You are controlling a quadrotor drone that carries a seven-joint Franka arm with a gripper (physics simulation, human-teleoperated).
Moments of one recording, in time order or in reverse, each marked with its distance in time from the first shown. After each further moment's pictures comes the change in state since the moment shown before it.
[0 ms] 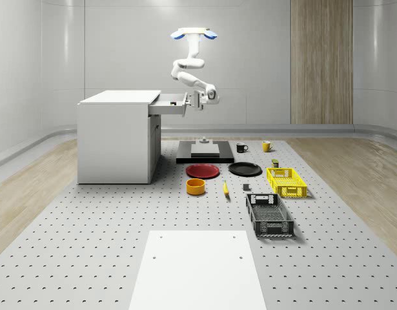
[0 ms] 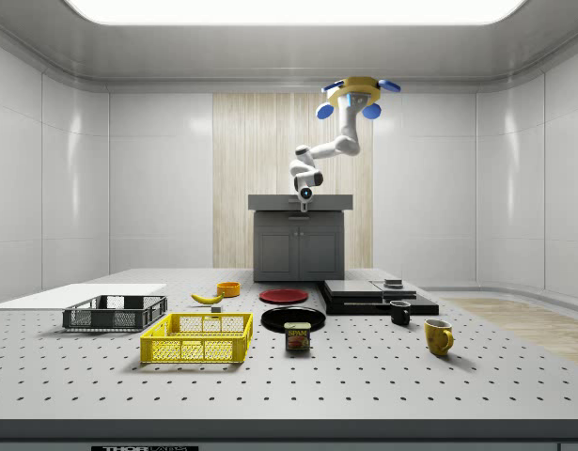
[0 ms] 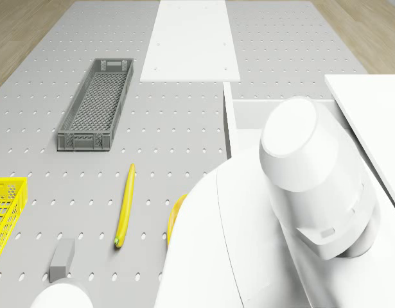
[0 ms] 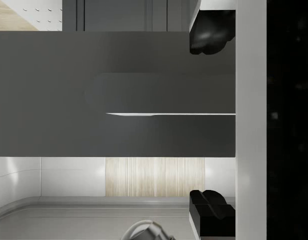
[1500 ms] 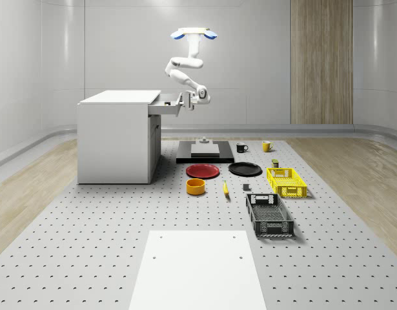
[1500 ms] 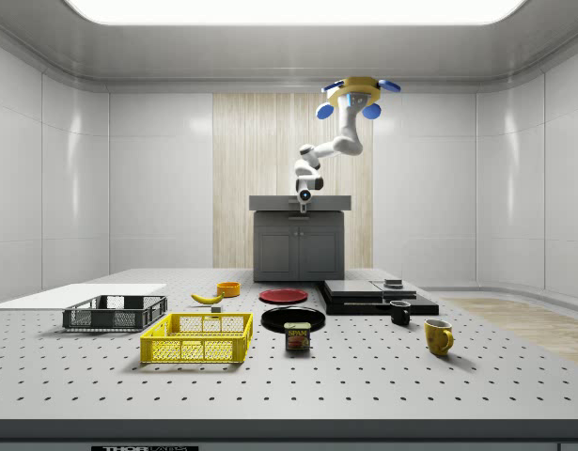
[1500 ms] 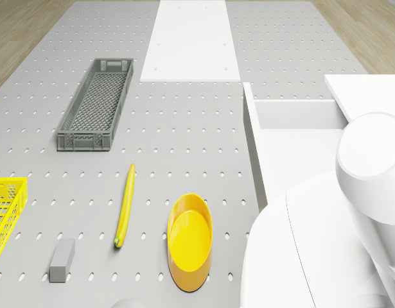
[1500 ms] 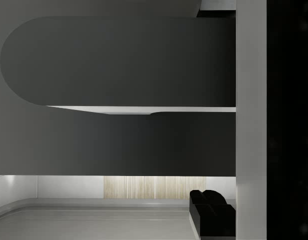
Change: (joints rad) arm 0.239 -0.101 -0.087 -0.137 -0.285 0.058 -0.188
